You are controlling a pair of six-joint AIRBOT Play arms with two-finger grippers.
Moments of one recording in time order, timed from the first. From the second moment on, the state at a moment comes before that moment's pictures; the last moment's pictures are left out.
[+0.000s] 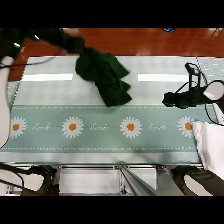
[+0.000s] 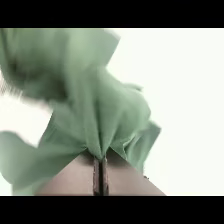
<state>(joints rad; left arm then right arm) -0.20 -1.65 2.02 1.05 -1.31 -1.37 0.07 -1.01 0.89 -1.37 1.05 1.69</state>
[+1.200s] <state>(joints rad) -0.67 -0.87 1.29 0.99 -0.73 -1.44 0.07 -0.63 0.89 -1.34 1.14 1.69</state>
